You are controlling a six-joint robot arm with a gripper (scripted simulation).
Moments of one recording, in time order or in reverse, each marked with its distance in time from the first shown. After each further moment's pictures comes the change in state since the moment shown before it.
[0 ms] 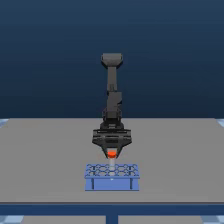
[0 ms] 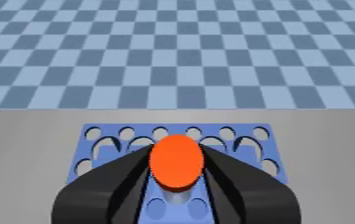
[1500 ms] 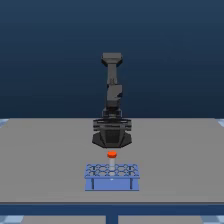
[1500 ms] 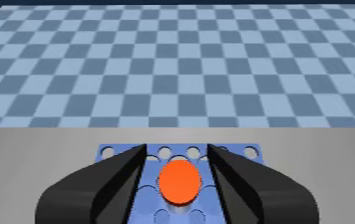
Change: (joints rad) arm 0.004 -0.122 -0.062 -0.009 0.162 0.014
